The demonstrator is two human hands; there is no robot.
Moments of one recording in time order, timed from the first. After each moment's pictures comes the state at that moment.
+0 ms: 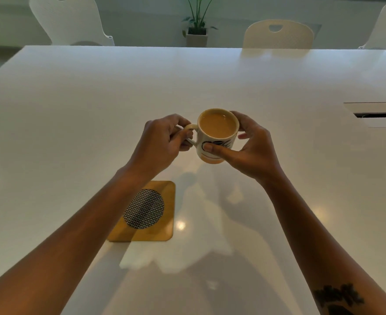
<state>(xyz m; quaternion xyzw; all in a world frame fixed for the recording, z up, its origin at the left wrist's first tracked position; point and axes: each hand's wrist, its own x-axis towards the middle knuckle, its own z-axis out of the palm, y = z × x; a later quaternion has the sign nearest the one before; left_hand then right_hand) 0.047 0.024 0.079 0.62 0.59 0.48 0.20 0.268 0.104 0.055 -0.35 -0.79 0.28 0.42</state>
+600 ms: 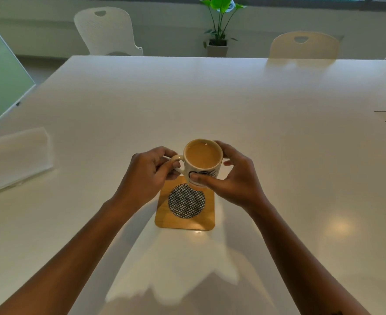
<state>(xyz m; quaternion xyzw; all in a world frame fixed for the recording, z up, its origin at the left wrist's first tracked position) -0.040 -0.097 0.057 0.58 0.64 0.46 0.20 0.173 0.007 0.030 -0.31 -0.79 0.33 0.41</state>
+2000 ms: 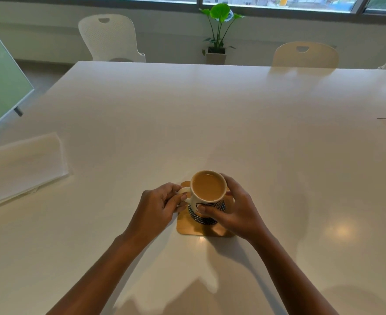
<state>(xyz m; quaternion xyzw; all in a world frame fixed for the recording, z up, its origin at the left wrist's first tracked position) -0.072 -0.140 -0.011 0.57 0.62 0.48 0.26 0.150 -0.042 -0.020 -0.36 -0.77 0.41 0.32</state>
